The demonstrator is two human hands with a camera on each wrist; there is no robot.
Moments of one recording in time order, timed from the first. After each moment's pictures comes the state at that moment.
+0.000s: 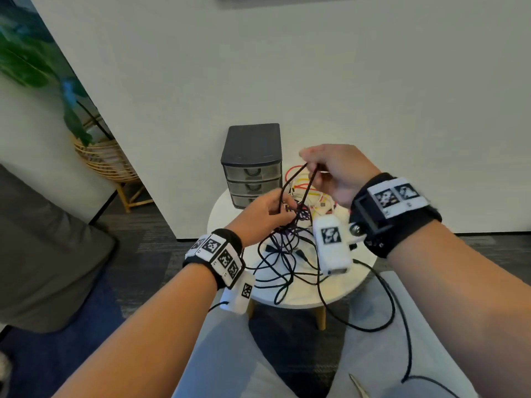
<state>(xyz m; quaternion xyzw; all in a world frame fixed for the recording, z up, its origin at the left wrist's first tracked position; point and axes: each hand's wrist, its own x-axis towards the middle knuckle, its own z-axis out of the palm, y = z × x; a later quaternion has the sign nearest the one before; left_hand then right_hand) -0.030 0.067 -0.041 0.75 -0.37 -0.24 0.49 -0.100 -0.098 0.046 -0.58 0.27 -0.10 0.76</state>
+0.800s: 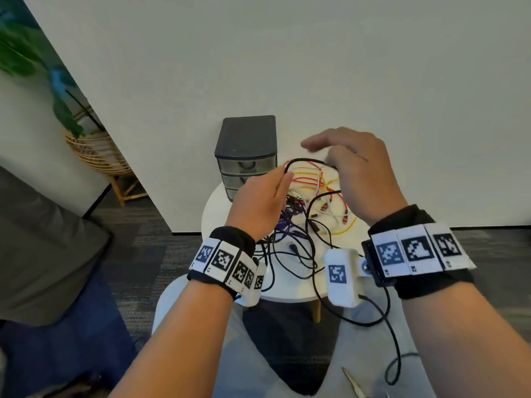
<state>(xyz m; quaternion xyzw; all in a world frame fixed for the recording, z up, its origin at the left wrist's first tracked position) -0.060 0.052 -0.009 0.84 -0.39 0.03 0.36 -0.159 -0.085 0.055 -0.85 0.08 -0.29 0.43</state>
